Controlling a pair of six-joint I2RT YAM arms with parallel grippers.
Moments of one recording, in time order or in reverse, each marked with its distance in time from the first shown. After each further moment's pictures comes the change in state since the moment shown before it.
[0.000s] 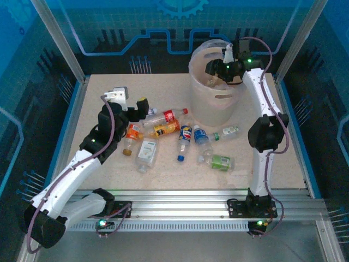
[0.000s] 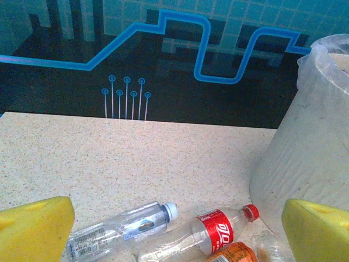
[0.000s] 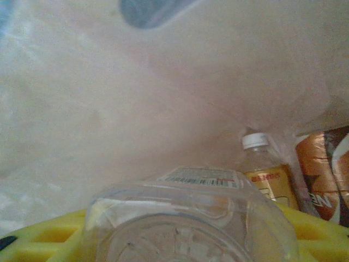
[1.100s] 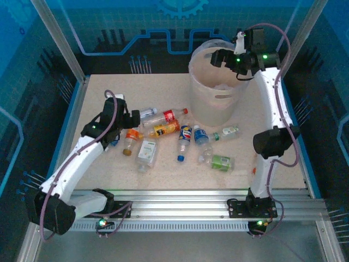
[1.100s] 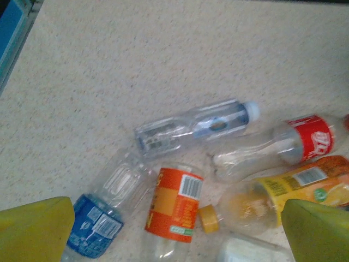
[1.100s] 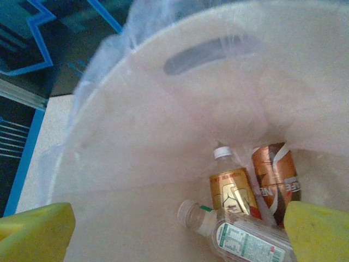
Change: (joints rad) left arm 0.153 0.163 0.118 -0.467 0.039 -0.039; right arm -0.004 -0.169 0.107 -0.148 0.165 -0.098
